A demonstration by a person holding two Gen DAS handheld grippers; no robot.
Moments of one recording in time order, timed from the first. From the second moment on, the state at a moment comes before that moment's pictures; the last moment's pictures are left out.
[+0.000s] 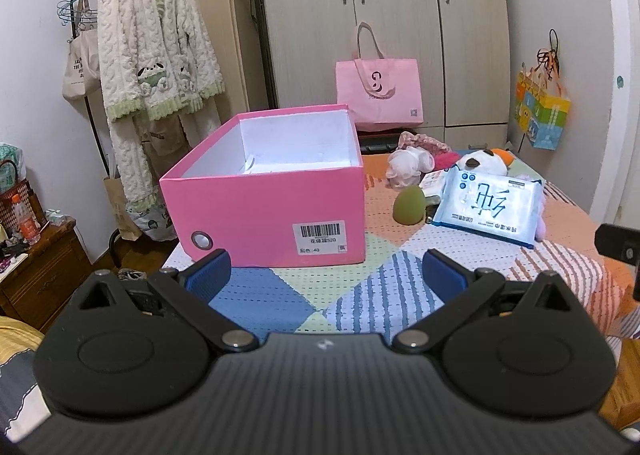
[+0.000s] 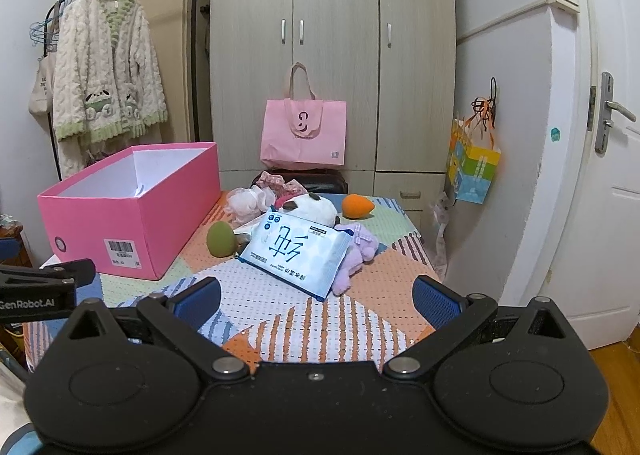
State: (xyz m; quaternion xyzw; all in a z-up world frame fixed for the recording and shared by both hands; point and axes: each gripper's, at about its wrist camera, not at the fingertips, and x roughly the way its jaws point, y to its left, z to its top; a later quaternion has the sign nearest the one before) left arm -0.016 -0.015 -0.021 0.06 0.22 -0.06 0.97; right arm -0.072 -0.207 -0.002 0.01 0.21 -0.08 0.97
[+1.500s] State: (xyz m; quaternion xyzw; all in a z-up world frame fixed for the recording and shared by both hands) left arm 0.184 -0.138 -0.068 0.04 0.32 -0.34 0.88; right arm 0.073 -0.232 -0.094 -0.11 0.24 0.01 0.96
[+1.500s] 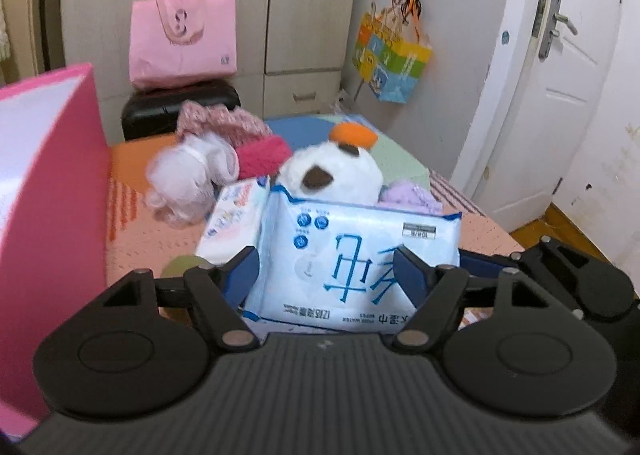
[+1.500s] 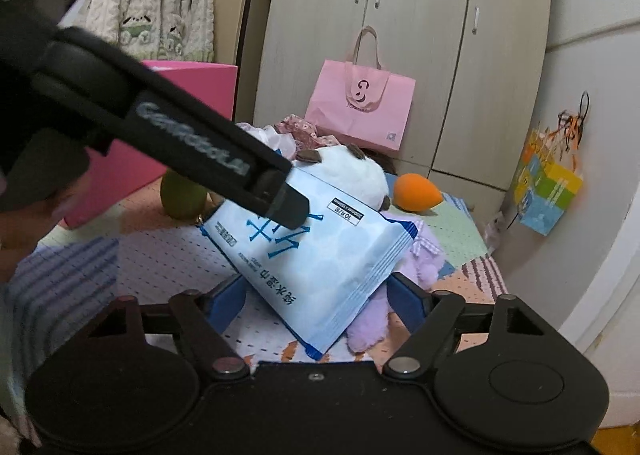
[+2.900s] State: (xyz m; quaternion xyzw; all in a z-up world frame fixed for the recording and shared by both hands) left arm 0.127 -0.100 -0.043 0.02 0.37 -0.32 0.87; right arm 0.044 -0.214 -0.049 -0.06 0.27 0.07 0.96
